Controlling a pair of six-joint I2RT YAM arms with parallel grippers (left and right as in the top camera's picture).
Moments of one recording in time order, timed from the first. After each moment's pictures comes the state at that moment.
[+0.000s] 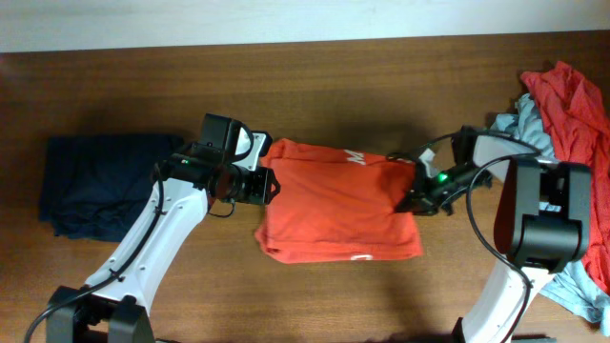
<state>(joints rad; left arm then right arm) -0.29 1.57 1.13 -0.73 0.37 -0.12 -0.17 2.10 1.25 -1.06 -0.65 -0.08</state>
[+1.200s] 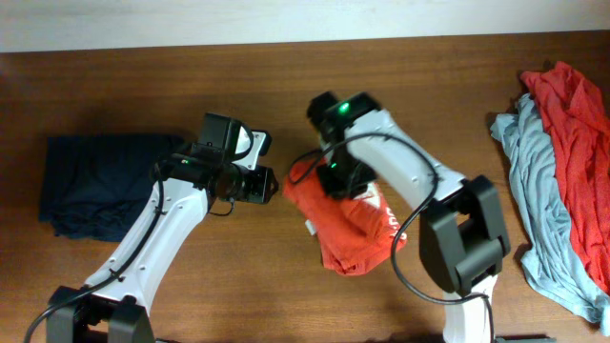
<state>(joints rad) -0.29 1.57 1.13 -0.71 0.34 -0.09 0.52 2.09 1.72 -1.33 -0.10 0.24</state>
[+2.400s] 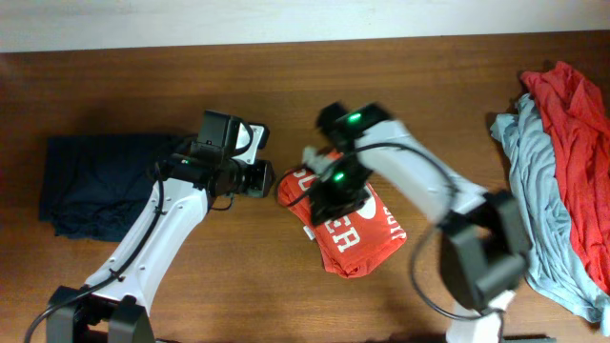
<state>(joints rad) -0.29 1.57 1.13 -0.65 0.28 -0.09 0.47 1.96 1.60 -1.36 -0.54 -0.05</state>
